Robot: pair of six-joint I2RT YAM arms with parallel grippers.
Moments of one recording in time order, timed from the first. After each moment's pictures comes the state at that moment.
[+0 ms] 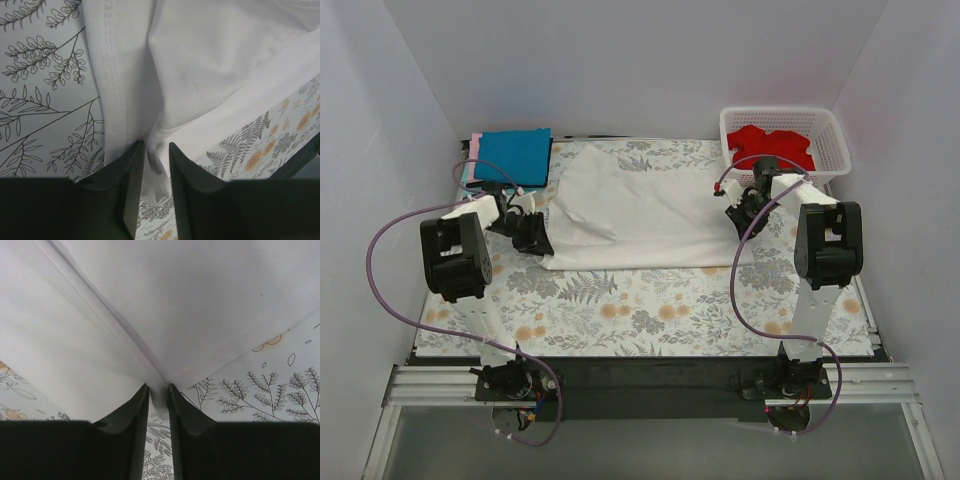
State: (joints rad) left arm 0.18 1.96 1.26 -0.74 0.61 0.25; right arm 0.09 2.01 1.46 -0.83 -0.32 -0.82
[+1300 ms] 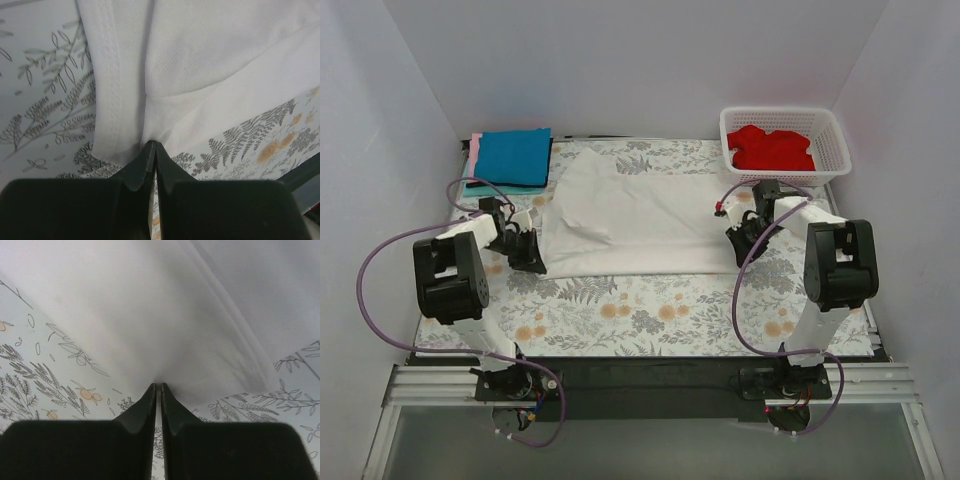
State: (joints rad) left arm 0.18 1.79 1.04 -0.68 0.51 0.17; right arm 0.12 1.85 1.19 -0.81 -0.39 -0.68
